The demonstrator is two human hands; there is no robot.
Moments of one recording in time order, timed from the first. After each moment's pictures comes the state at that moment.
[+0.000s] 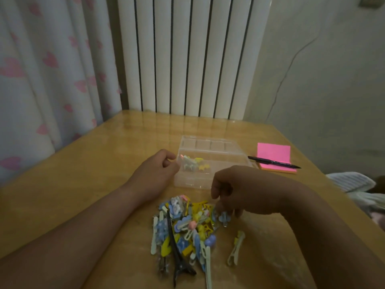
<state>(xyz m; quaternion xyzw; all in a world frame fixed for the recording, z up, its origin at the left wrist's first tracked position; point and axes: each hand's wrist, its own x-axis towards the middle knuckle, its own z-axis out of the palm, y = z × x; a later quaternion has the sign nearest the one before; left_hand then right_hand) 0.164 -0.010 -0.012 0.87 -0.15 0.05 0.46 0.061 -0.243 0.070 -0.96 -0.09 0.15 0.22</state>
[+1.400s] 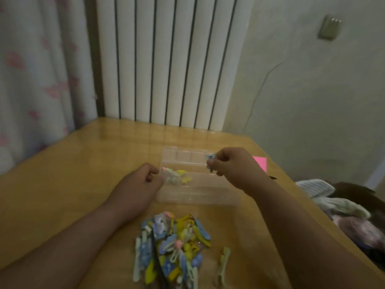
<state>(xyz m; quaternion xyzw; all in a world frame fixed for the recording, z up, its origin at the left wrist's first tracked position) 0.166 -0.014 -0.013 0.88 -0.13 0.05 0.46 0.119 -0.267 0.065 -0.92 0.06 -0.15 0.36</state>
